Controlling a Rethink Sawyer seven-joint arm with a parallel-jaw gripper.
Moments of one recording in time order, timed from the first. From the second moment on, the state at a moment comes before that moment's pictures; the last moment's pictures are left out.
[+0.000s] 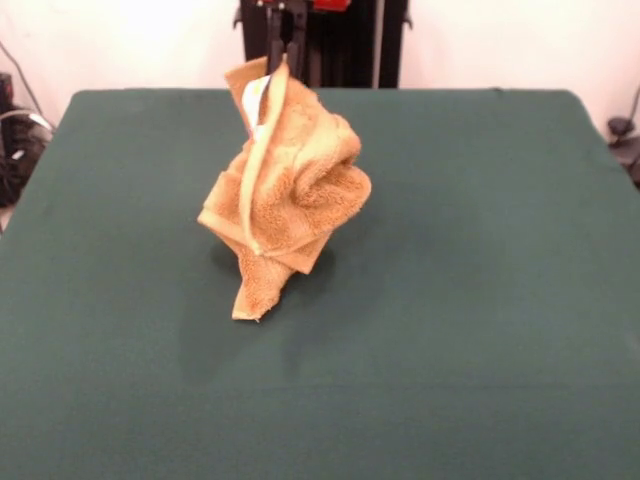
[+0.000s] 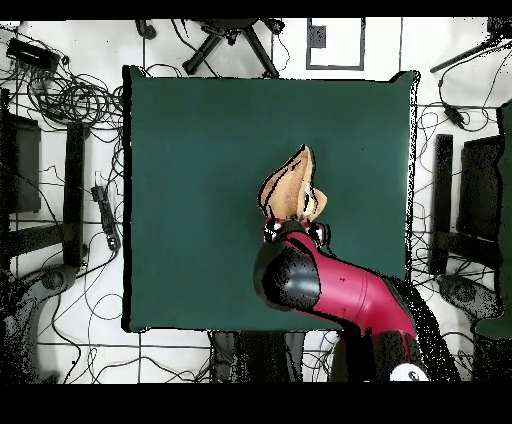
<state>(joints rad) -0.28 -0.90 -0.04 1.97 -0.07 0.22 1.57</state>
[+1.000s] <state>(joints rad) -0.25 -0.96 -0.04 2.01 -0.09 0.23 1.57</state>
